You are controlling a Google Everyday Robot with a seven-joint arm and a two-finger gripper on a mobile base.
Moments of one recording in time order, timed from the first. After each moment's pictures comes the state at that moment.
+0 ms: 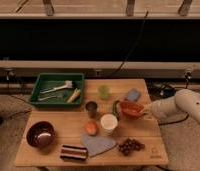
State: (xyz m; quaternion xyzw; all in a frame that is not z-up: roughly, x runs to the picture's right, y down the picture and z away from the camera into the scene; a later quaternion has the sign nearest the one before) arm 0.245 0.140 0.764 -0.13 -0.29 -0.18 0.93
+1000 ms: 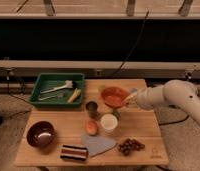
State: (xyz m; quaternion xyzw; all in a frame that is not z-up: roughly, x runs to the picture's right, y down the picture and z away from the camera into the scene) arm 0.149 0.079 0.704 -0.03 -0.32 -0.28 0.91
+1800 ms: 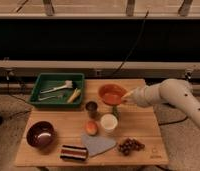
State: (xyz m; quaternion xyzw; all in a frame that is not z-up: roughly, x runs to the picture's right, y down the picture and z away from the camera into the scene) arm 0.126 0.065 0.717 -0.01 -0.32 -0.30 0.90
